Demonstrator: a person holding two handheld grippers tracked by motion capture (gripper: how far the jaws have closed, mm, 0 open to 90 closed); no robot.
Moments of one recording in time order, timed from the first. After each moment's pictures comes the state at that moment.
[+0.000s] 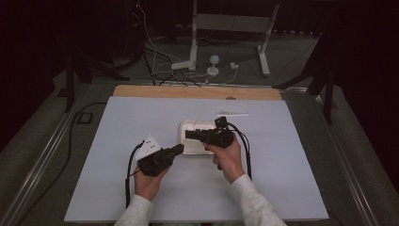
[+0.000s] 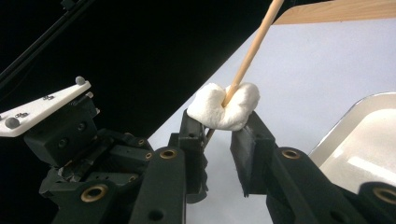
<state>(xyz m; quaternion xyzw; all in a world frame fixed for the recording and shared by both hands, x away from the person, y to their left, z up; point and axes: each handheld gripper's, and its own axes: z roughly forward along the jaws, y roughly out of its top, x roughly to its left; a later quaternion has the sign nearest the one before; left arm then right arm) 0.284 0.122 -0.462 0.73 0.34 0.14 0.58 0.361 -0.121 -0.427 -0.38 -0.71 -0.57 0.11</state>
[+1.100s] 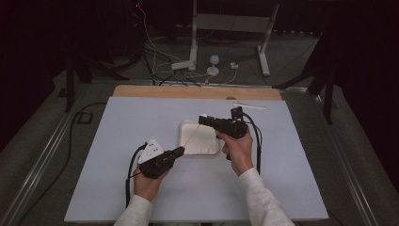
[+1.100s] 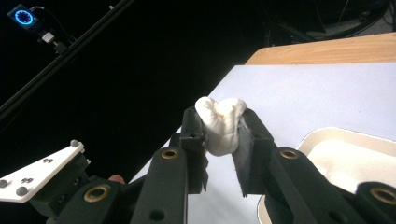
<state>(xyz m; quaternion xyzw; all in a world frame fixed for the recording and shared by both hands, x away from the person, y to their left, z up) 0.280 0.119 -0.464 0.75 0.32 0.16 0.56 0.376 -0.155 -0.406 -0.42 -0.67 -0.61 0.07</state>
